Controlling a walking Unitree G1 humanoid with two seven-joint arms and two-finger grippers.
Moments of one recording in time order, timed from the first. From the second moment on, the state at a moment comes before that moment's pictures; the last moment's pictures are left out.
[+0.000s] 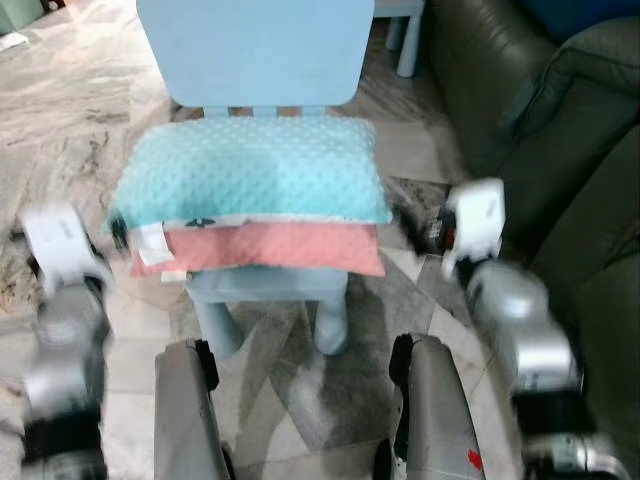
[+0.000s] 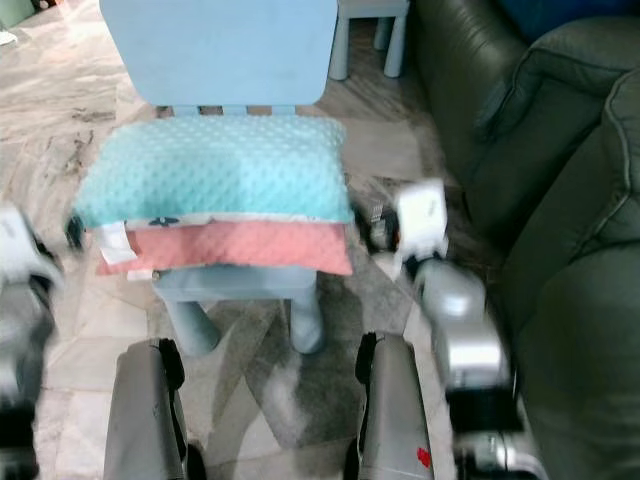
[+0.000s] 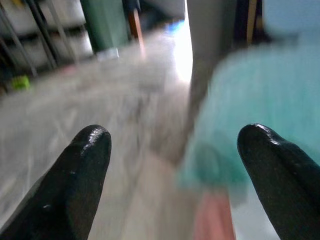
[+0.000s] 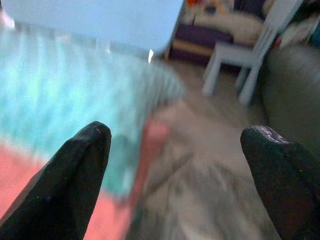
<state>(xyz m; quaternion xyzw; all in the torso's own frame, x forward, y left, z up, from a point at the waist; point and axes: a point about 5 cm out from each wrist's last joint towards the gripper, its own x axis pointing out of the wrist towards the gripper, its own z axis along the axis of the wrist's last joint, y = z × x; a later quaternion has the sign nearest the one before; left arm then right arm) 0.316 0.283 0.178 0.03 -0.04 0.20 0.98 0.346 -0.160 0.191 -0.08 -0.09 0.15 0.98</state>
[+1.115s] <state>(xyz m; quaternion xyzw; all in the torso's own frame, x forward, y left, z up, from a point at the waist) 0.382 0.327 0.250 -0.24 -0.04 0.16 0.96 0.415 -0.119 0.259 0.04 -0.03 0.31 0.95</state>
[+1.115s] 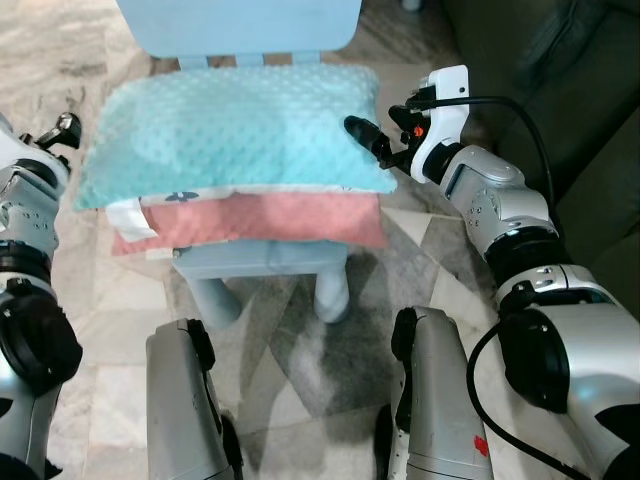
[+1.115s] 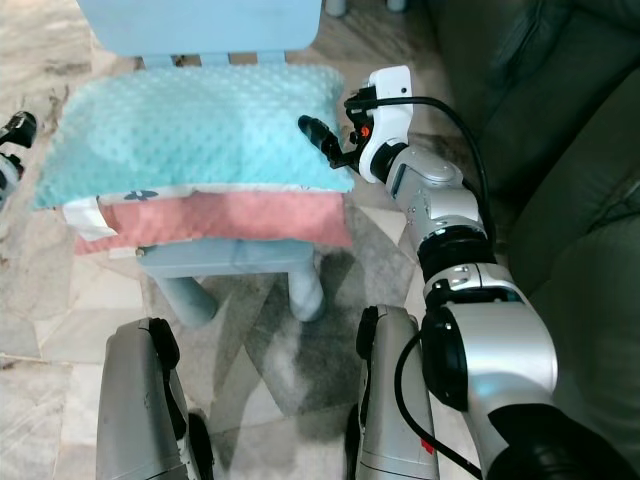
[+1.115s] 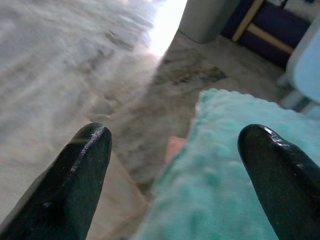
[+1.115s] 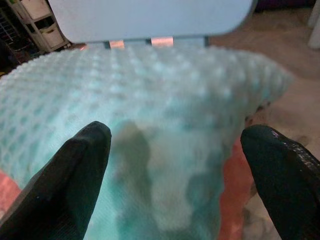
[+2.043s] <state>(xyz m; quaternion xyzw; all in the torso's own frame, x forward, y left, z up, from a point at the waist) 0.394 0.289 0.234 -0.37 0.04 0.03 0.93 0.407 -0.079 0.236 0.06 0.04 0.42 0.90</state>
